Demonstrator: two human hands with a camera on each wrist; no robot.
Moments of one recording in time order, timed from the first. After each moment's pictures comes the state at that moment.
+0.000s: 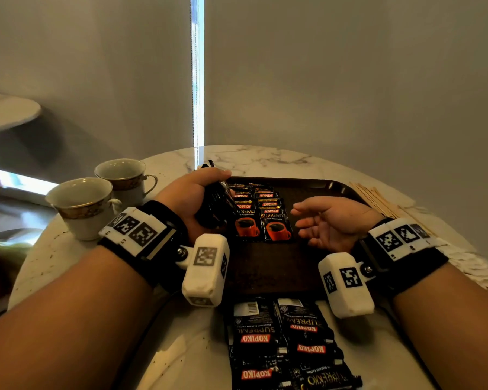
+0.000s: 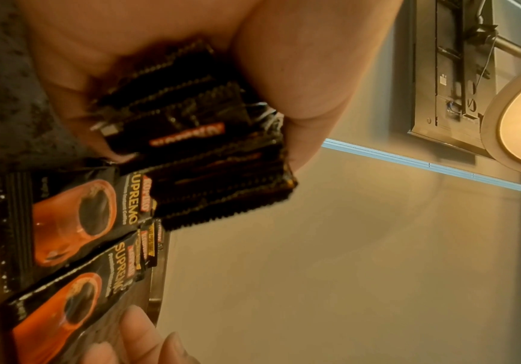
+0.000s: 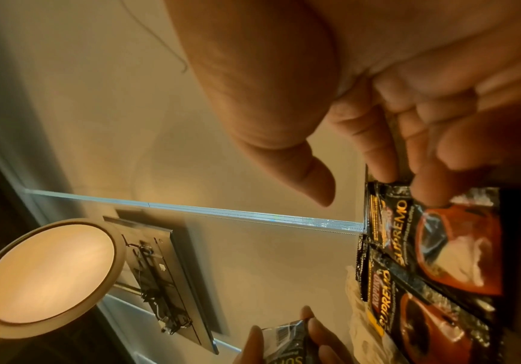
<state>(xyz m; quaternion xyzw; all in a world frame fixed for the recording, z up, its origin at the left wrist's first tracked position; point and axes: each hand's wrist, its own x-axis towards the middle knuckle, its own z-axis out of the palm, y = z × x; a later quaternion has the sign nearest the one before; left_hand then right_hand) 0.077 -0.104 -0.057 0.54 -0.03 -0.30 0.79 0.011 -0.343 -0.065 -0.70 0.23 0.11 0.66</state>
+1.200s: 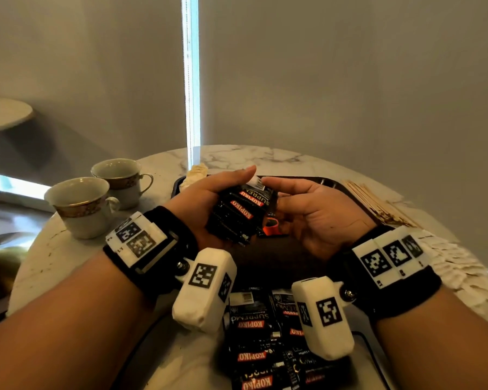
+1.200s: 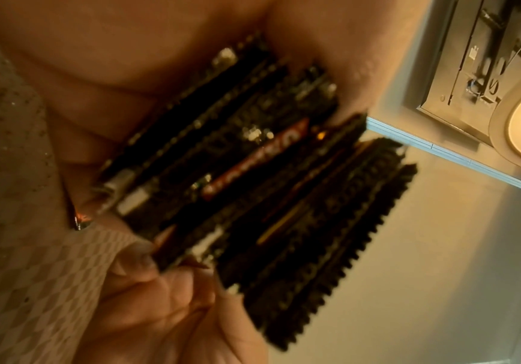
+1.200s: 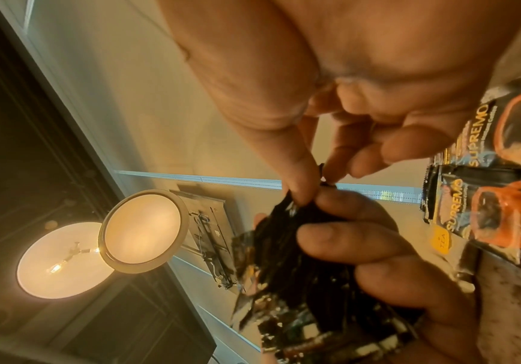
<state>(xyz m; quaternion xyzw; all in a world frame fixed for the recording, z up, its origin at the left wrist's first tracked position) 0.045 -0.111 -0.055 0.48 -0.17 -0.42 0.75 -0.026 -0.286 -0.052 -0.63 0.03 -0.04 0.78</state>
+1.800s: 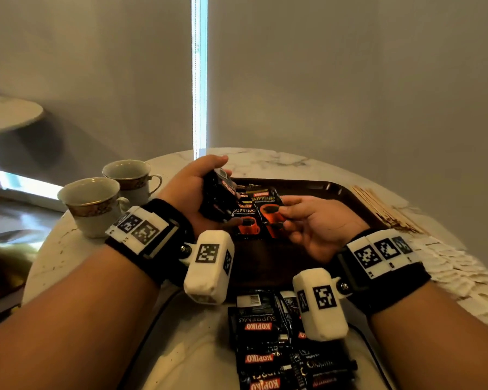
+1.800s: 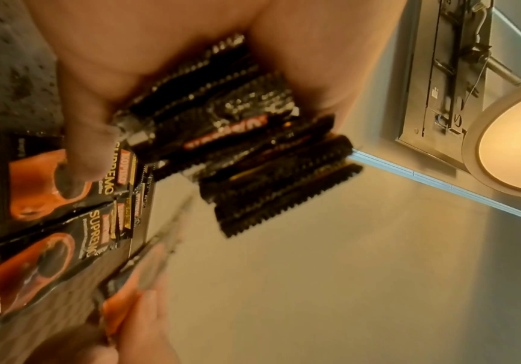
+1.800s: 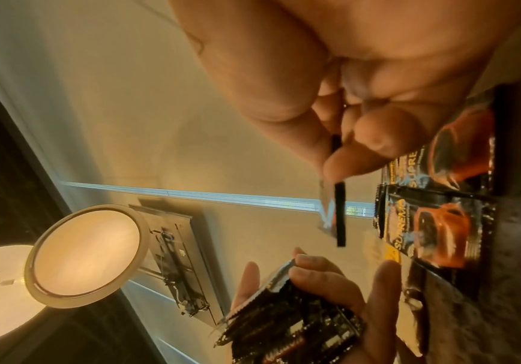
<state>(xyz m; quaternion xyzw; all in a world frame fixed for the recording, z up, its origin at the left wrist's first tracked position) 0.066 -0.098 -0.047 0.51 -0.05 -0.29 0.81 -0.018 -0.288 -0.056 -0.64 0.16 0.00 0.75</state>
